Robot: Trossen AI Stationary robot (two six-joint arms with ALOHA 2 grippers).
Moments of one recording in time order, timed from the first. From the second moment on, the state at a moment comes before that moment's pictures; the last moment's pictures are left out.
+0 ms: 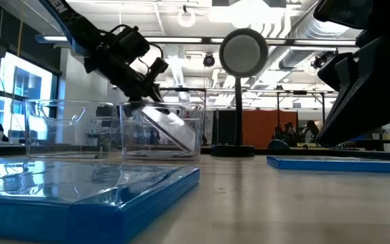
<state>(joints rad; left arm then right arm) 0.52 1.48 0.76 0.08 0.32 -0.96 0.71 1.83 0.99 -0.19 0.57 0.72</state>
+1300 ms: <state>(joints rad) 0.52 1.48 0.77 -0.01 0.14 -0.92 0.70 1.83 0.99 -0.20 0.55 0.72</state>
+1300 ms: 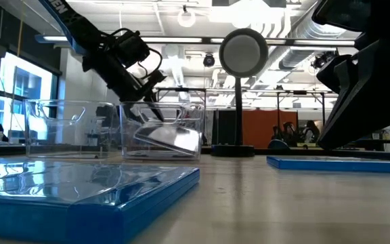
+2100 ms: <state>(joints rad) 0.49 1.46 0.82 -0.20 -0.12 -0.84 0.70 1.83 0.99 -0.21 0.55 0.72</state>
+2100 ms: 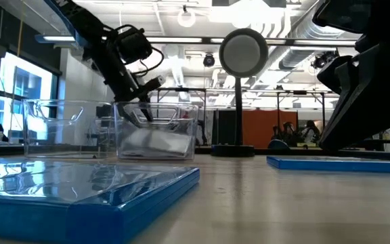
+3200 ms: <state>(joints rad) -0.52 1.36 1.15 -1.30 -0.05 -0.77 0.69 1.83 0.99 -0.18 0.57 0.70</state>
